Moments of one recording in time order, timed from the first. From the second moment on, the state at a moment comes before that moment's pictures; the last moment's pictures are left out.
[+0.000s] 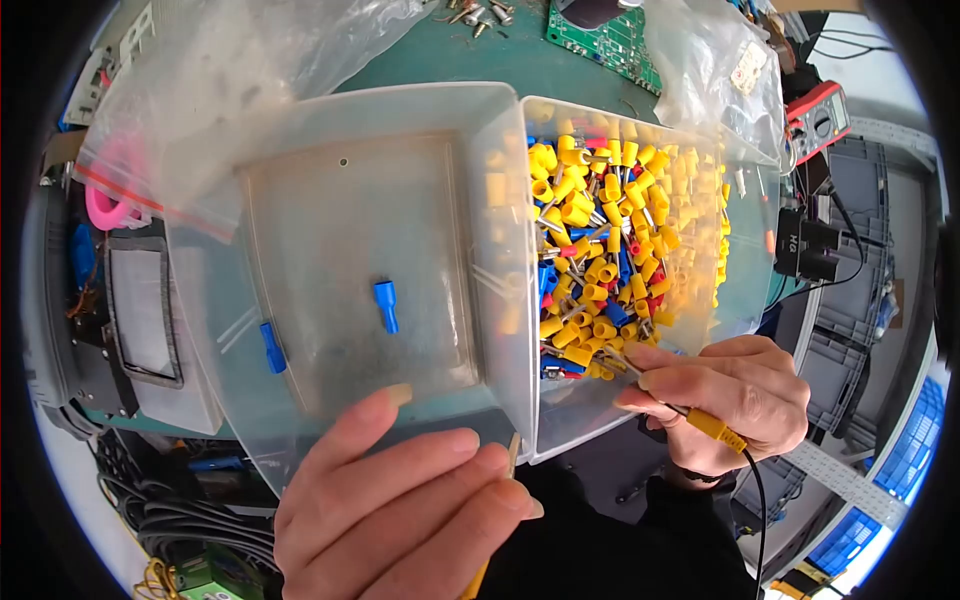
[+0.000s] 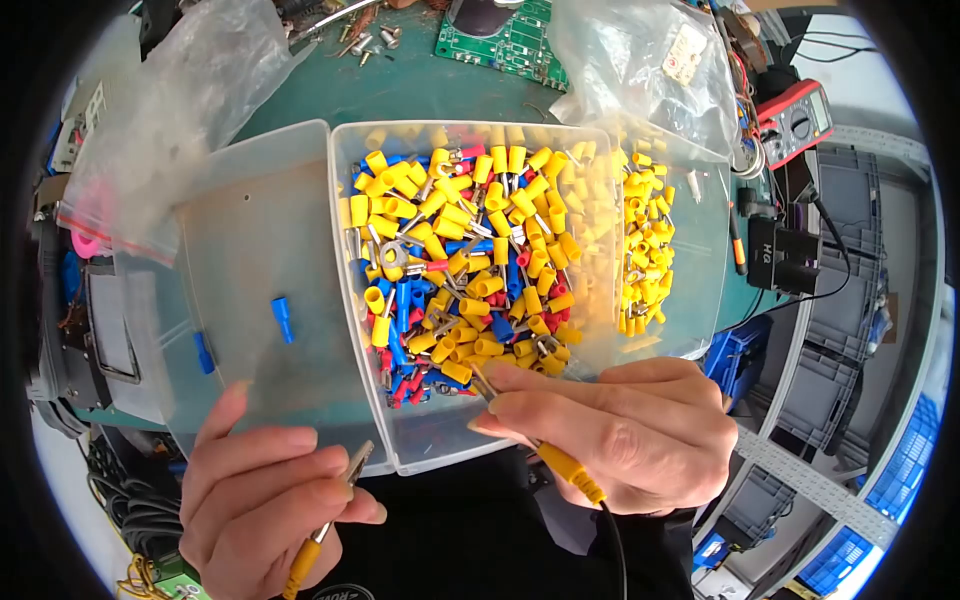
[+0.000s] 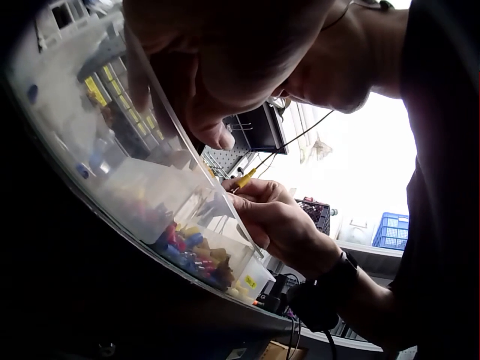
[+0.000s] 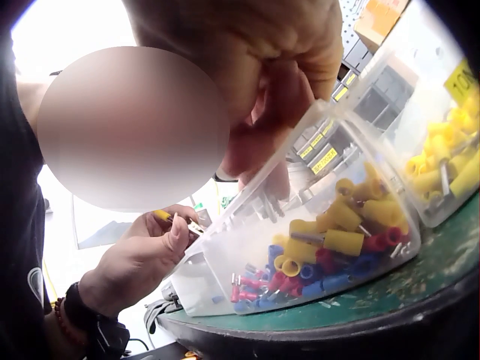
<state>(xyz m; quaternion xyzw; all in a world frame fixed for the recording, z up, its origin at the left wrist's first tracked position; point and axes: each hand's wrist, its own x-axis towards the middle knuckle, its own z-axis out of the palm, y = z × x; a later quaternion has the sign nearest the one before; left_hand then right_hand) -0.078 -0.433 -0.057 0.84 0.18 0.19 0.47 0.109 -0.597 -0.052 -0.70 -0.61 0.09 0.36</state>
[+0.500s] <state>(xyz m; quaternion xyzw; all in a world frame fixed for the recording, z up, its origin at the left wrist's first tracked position) -0.073 -0.443 -0.067 0.86 0.19 0.25 0.41 0.117 -0.589 -0.048 -0.72 -0.63 0.08 0.28</state>
